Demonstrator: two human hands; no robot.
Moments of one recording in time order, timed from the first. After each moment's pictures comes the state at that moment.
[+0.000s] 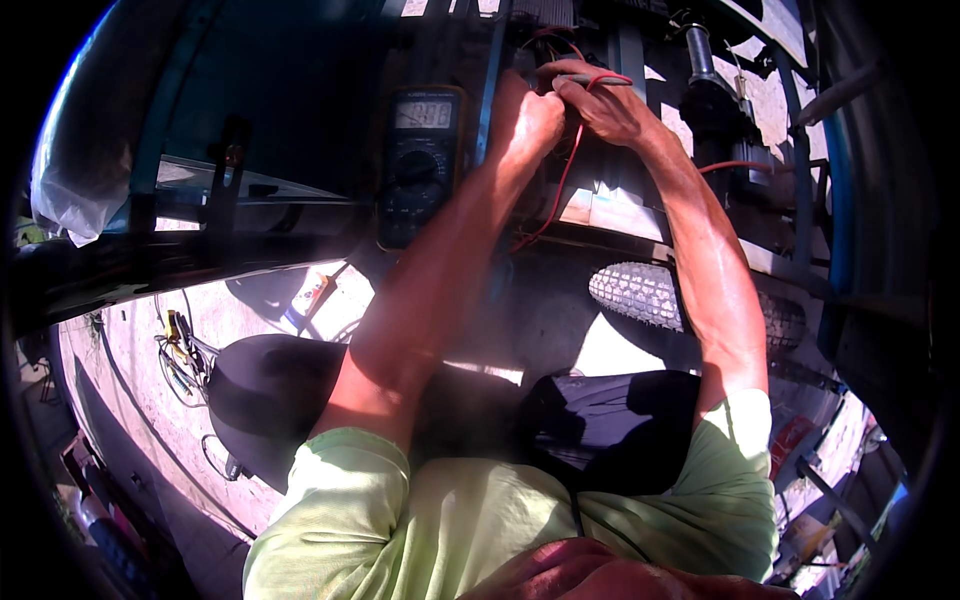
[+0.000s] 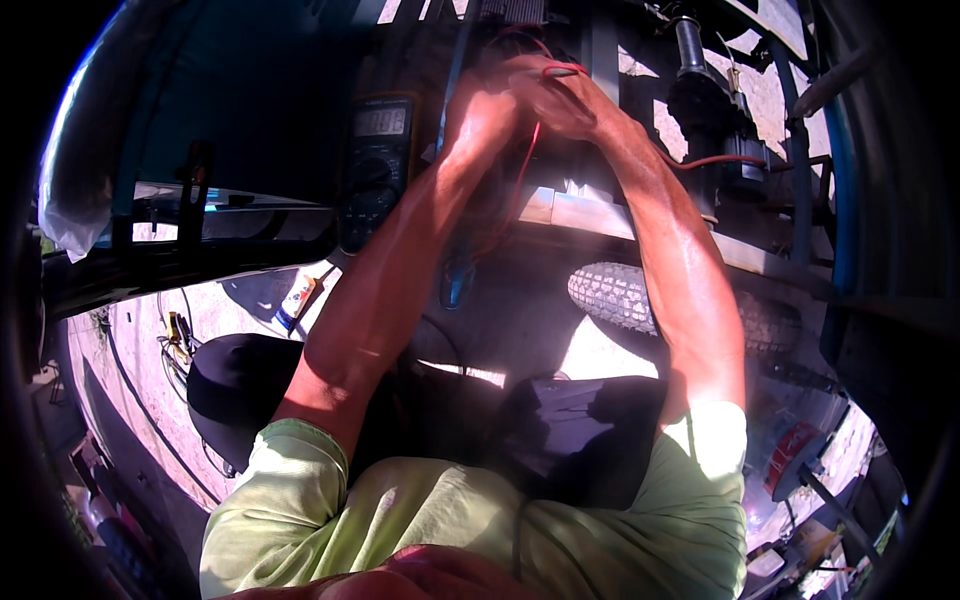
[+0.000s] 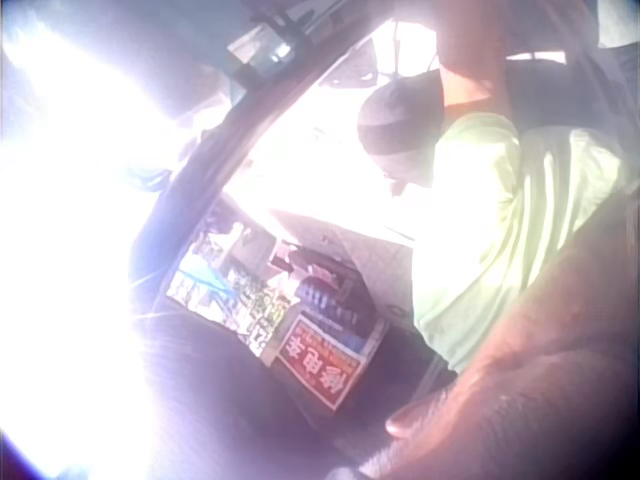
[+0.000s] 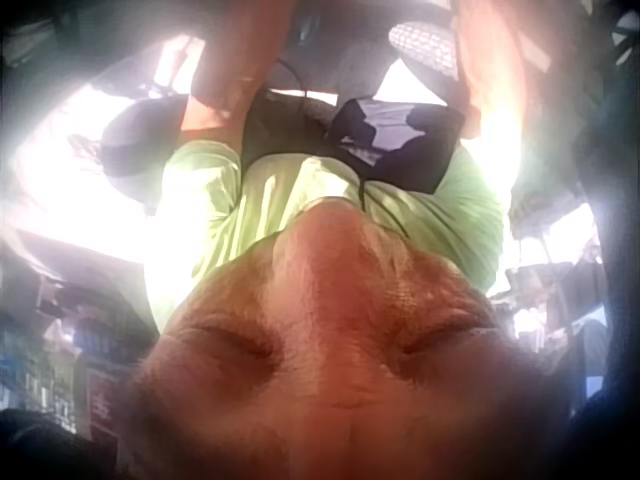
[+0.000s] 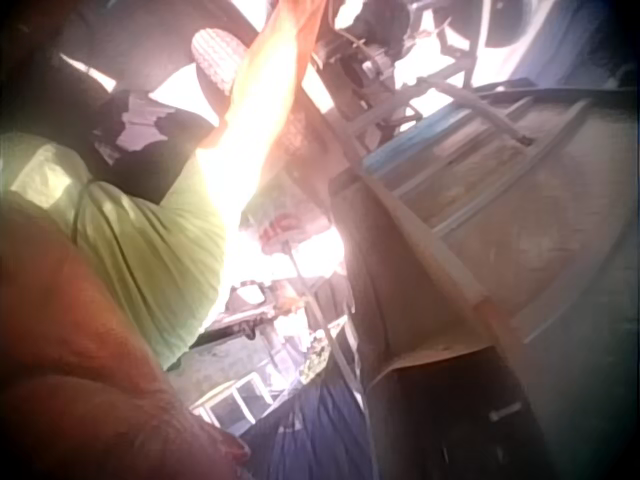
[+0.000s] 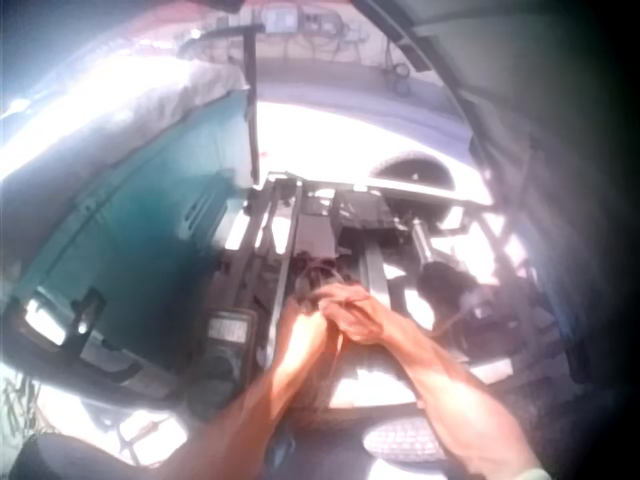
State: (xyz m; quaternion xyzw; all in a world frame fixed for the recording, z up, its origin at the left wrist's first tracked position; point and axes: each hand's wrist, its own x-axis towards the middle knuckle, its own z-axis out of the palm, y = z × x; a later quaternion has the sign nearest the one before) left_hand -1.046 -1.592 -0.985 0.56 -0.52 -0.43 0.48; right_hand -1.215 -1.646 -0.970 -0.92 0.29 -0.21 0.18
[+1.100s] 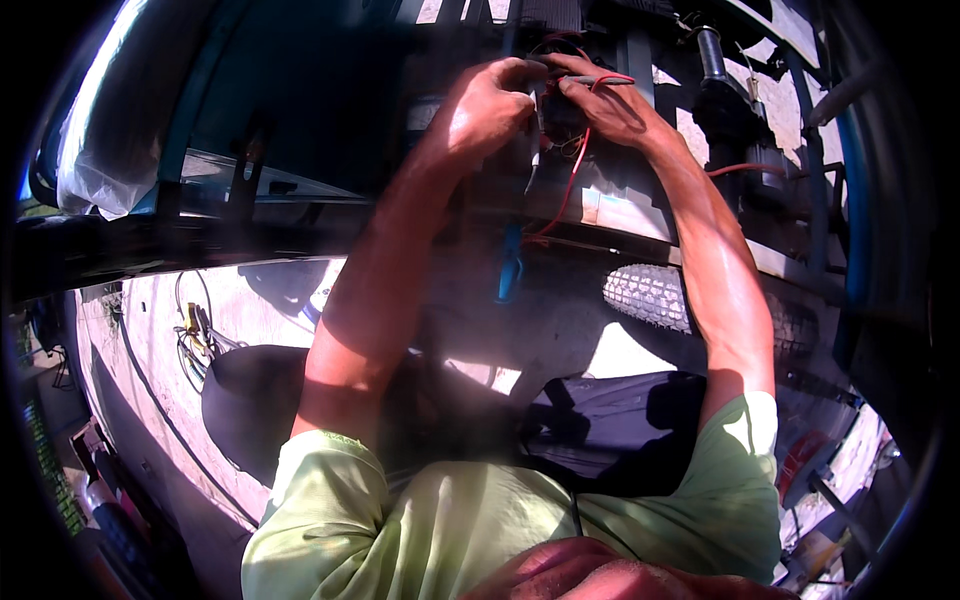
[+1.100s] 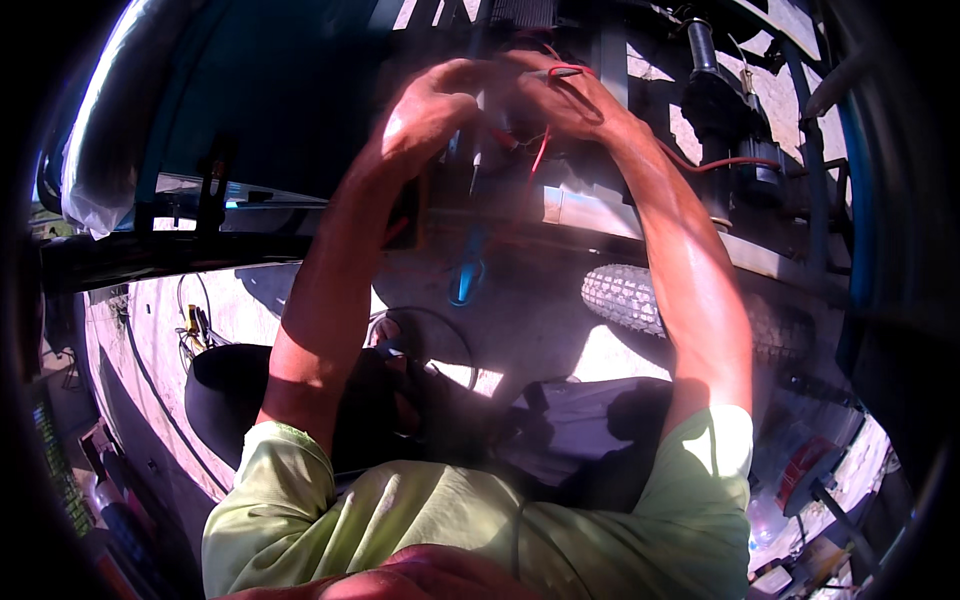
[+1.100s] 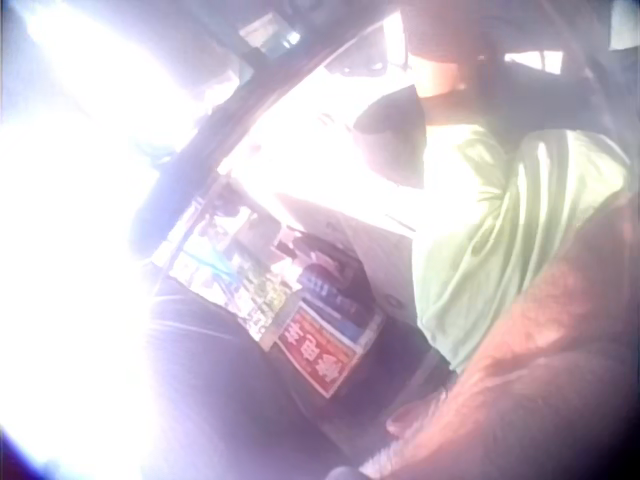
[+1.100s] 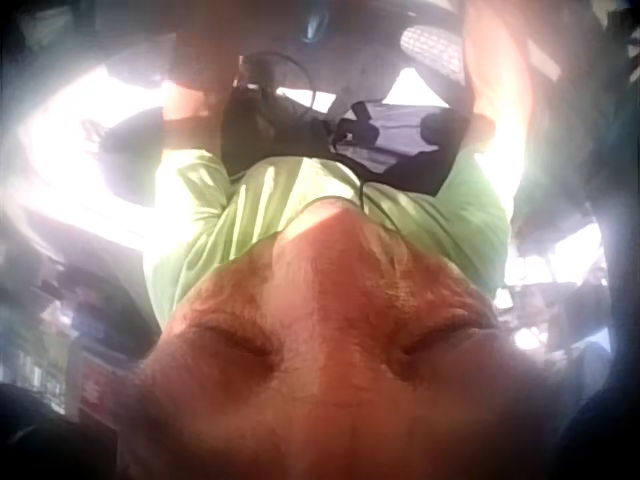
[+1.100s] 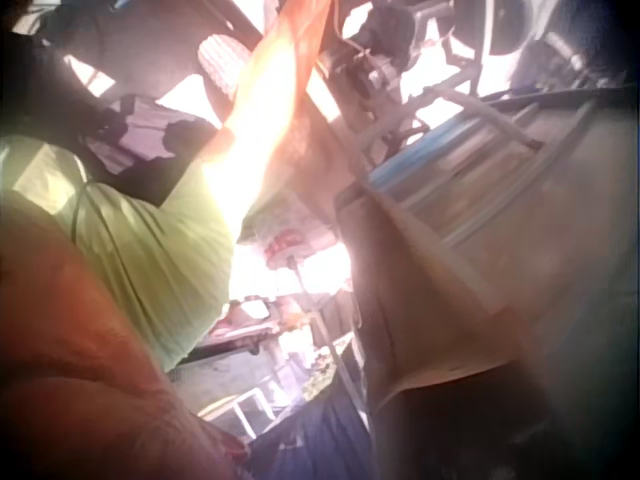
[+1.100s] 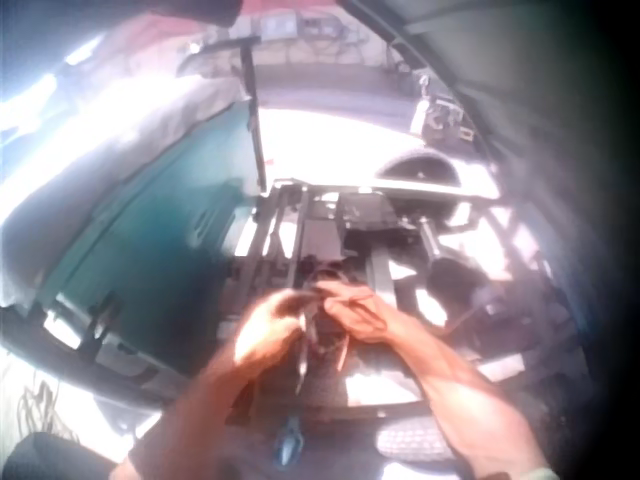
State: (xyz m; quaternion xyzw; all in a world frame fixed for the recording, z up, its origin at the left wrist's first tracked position) left_hand -0.970 -1.551 -0.885 0.51 -0.57 -0.53 0.36; right_hand -1.190 -1.617 -0.929 -0.87 0.38 -0.20 0.24
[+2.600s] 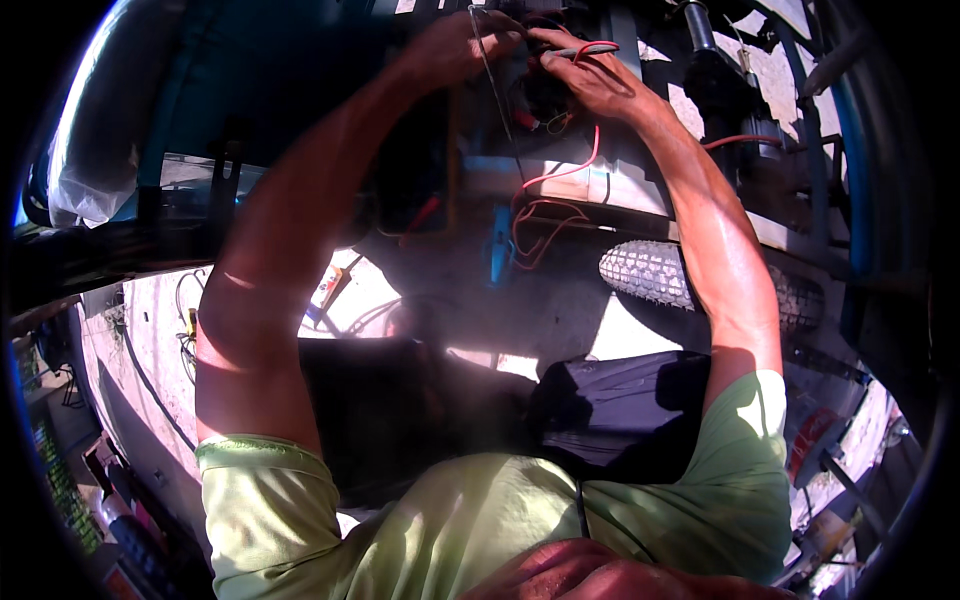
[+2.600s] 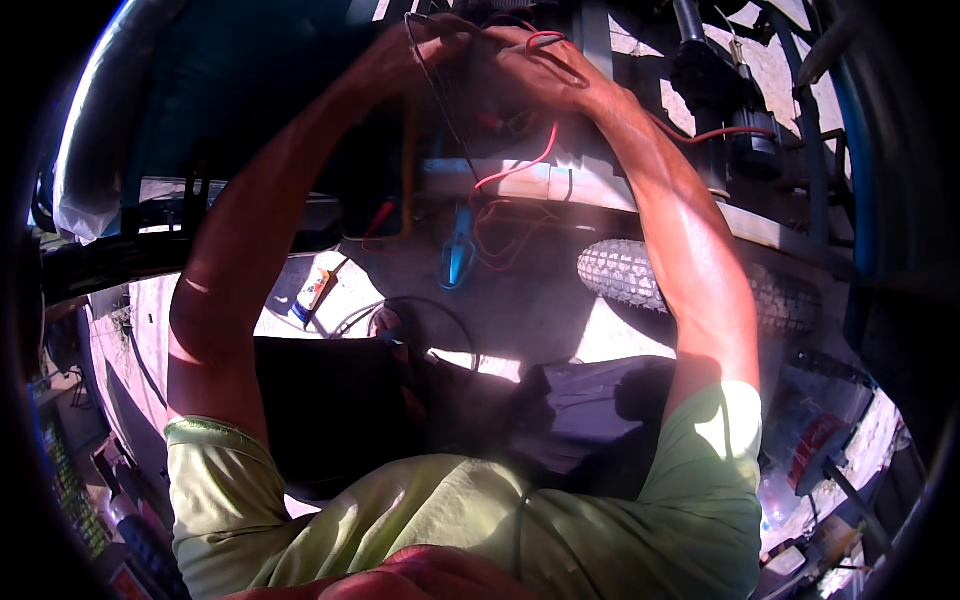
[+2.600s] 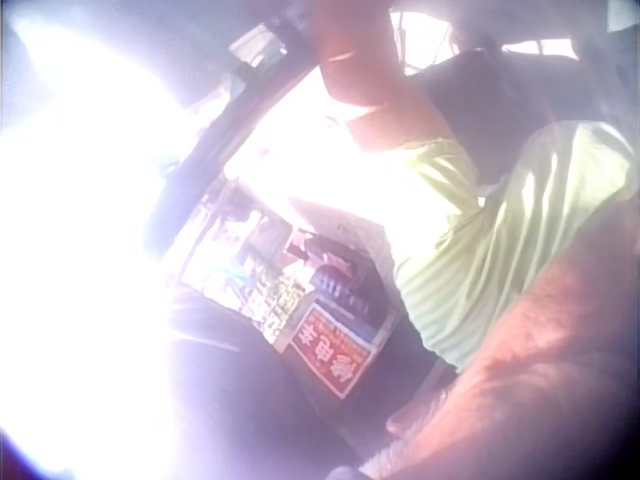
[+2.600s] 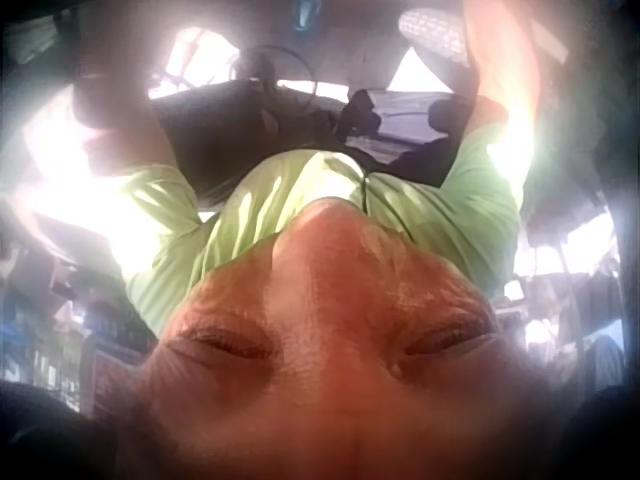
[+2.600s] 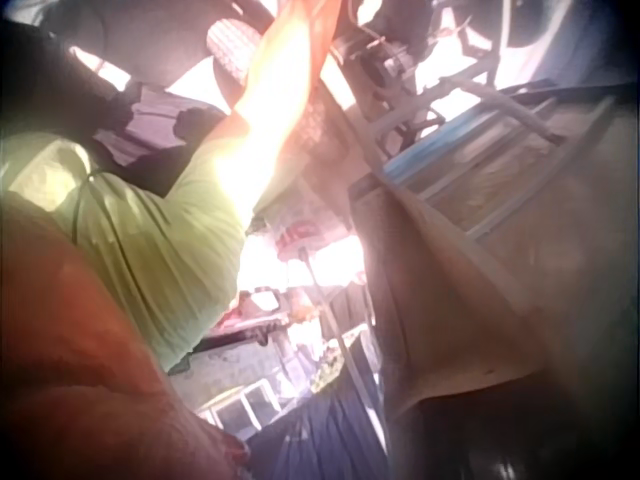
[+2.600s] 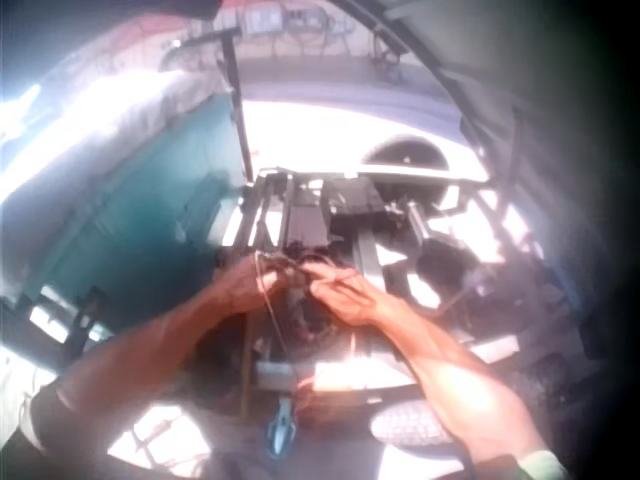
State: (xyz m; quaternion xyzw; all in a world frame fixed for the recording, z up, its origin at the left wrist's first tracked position) left_hand -0.930 -1.645 -0.926 0.41 -0.80 -0.36 0.27; right_hand -1.187 -1.618 -0.928 -0.88 0.38 -0.18 0.21
